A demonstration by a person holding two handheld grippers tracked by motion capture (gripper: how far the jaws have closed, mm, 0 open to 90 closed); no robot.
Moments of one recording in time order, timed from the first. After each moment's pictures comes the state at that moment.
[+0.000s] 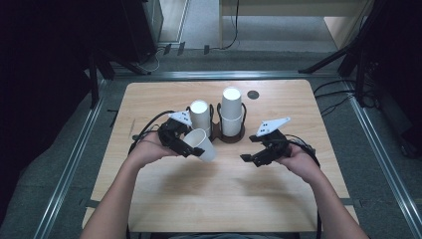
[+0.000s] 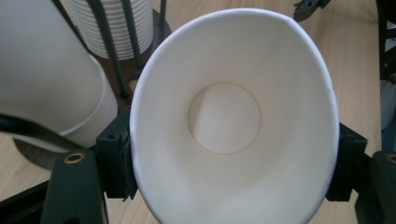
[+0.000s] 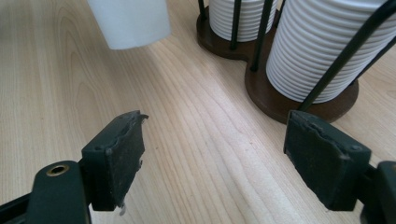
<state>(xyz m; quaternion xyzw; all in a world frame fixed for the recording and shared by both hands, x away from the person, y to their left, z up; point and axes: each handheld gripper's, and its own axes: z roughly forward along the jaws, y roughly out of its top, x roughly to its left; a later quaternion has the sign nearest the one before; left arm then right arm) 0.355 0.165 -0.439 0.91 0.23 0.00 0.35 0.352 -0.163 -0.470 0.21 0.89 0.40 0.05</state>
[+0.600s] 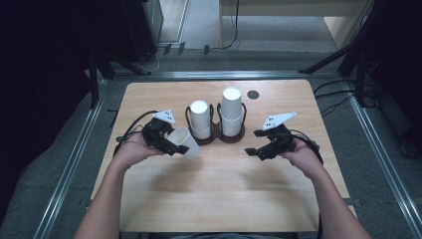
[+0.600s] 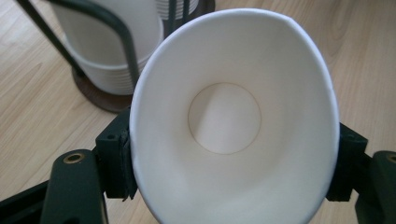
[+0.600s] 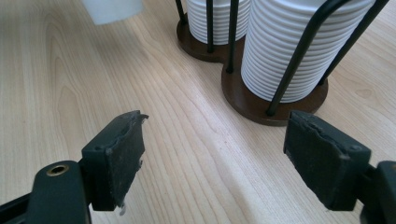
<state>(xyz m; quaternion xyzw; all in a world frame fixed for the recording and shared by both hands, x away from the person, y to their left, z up) 0.354 0.208 -0.443 0.90 0.27 0.02 0.33 0.369 -0.178 -0.469 0.22 0.89 0.41 0.05</state>
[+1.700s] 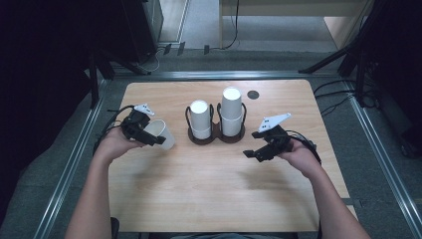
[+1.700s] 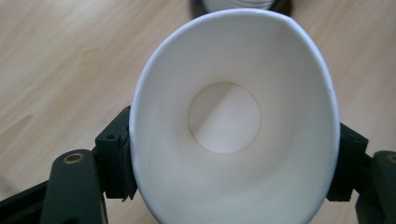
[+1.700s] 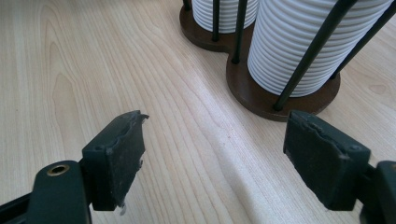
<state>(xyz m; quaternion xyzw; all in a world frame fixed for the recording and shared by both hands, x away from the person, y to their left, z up) 0.377 0.269 -0.451 0.89 0.37 0.08 0.26 0.370 -0.170 -0.476 0.21 0.90 0.39 0.05</state>
